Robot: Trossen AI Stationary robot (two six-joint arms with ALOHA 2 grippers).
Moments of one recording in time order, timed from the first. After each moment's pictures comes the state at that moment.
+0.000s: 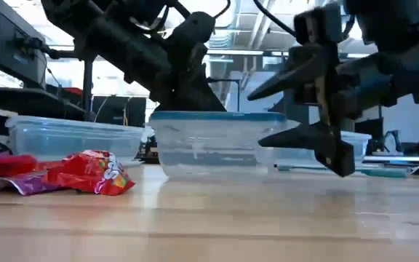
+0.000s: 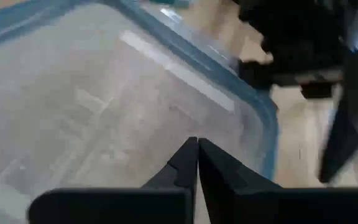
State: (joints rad) left arm -0.21 1.75 0.84 0.38 -0.23 -0.65; right arm 0.35 1.77 0.48 0.97 0.32 1.24
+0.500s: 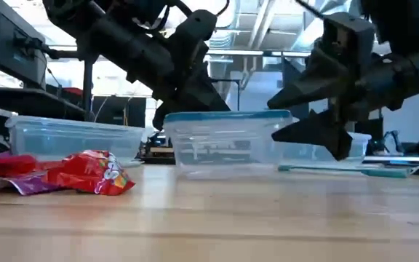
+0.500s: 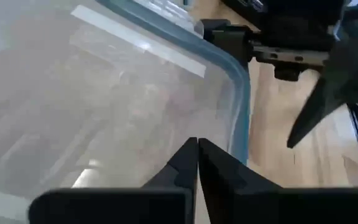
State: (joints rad) left arm -0.17 1.75 0.84 0.43 -0.25 -0.64; right arm 0.38 1.71 0.43 0.95 0.44 0.71
